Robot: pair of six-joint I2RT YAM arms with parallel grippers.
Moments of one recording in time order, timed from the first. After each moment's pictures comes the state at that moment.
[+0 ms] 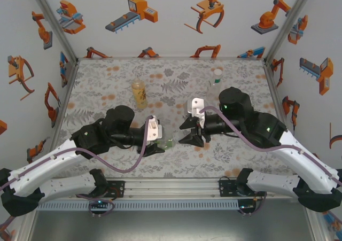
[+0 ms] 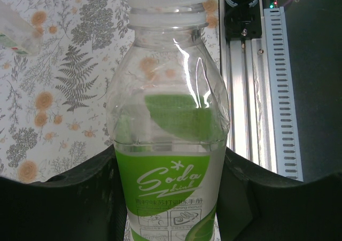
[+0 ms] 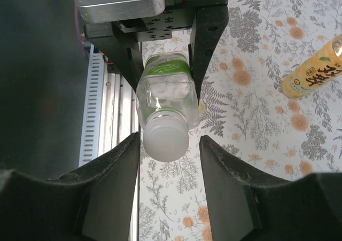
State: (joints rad) left arm -1.06 0.92 1.01 -0.57 0.41 0.38; right arm 0.96 1.01 1.34 -0.75 -0.56 -0.30
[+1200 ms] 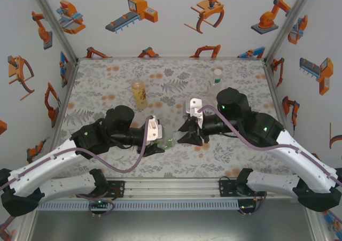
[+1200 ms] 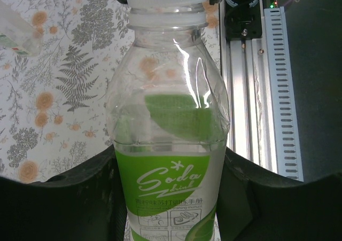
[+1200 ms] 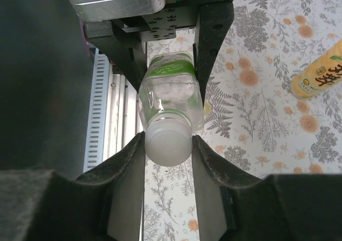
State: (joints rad) left arm -1.06 0.92 1.01 -0.57 0.41 0.38; right arm 0.96 1.02 1.32 -0.73 -0.58 -0.28
